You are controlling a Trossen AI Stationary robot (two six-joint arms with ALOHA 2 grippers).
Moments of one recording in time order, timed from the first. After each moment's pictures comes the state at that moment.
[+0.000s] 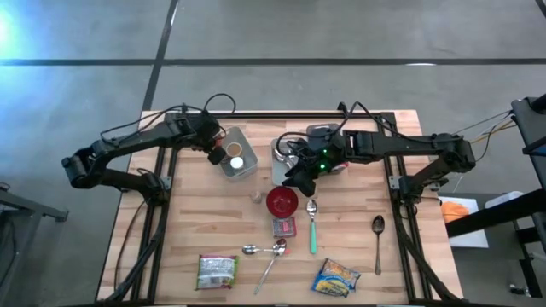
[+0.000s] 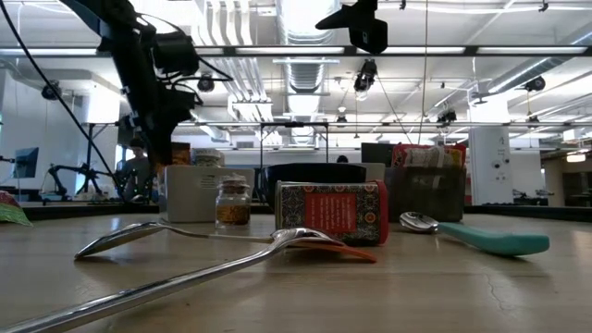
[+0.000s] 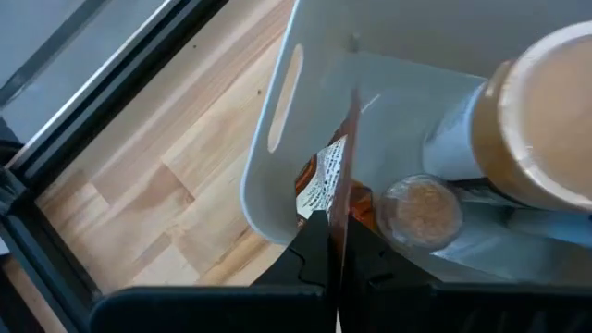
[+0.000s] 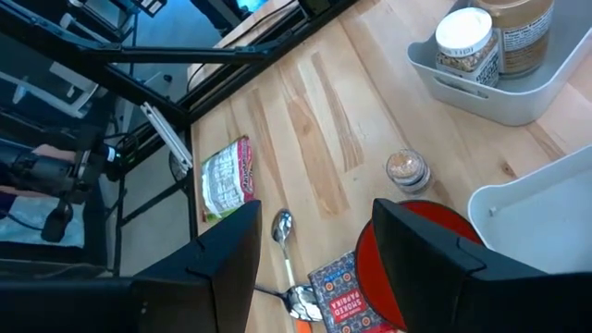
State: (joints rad) left arm 0.61 1.23 0.81 -0.72 -0.21 -0.11; right arm -0.04 1.49 1.37 -0.50 -0.24 0.62
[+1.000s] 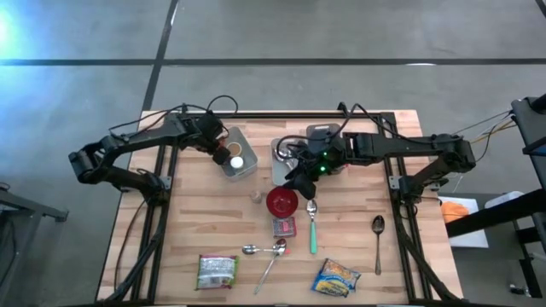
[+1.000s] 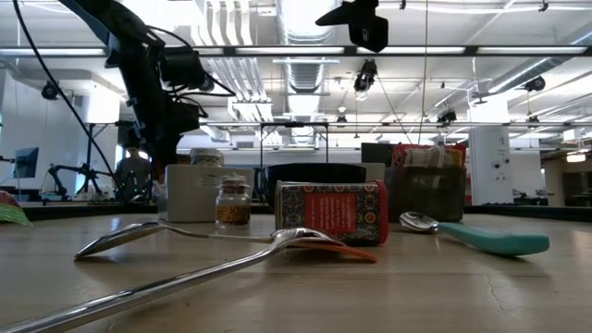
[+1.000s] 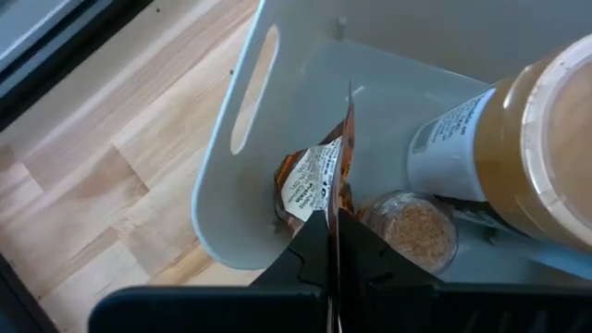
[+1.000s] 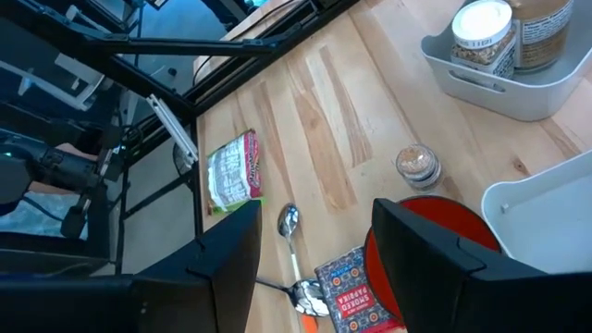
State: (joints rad) left arm 0.63 1.31 0.79 -0.67 -0.13 -0.19; right arm -0.02 1.49 1.37 -0.50 -0.24 0.62
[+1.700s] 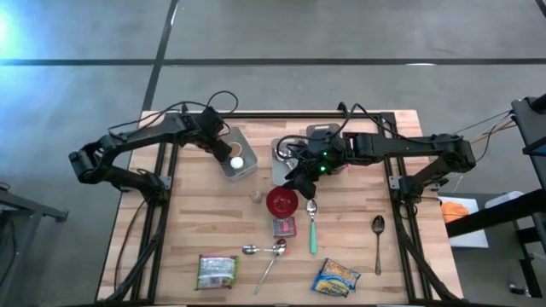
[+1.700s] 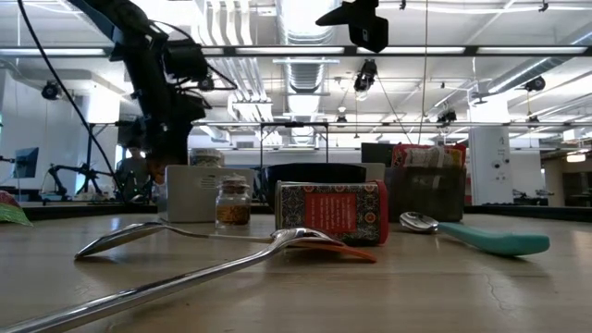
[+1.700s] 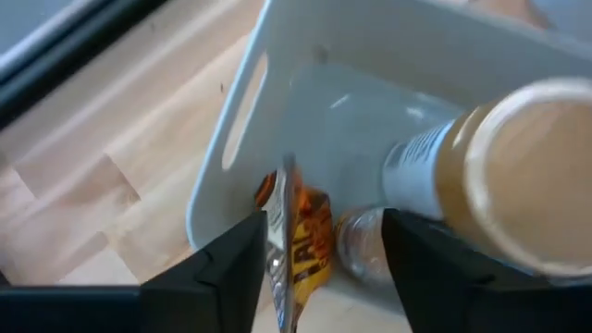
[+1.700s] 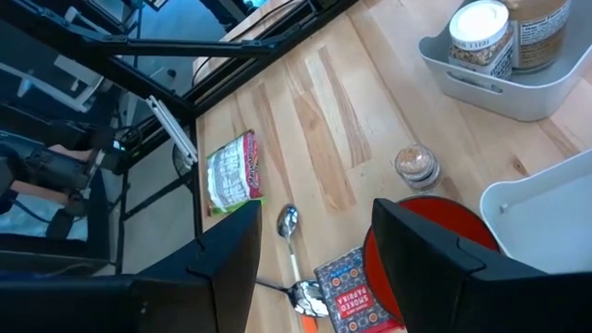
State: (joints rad) left arm 0.64 1.31 0.86 -0.71 -0.10 -0.22; right arm -0.02 1.49 1.37 -0.50 -0.24 0.63
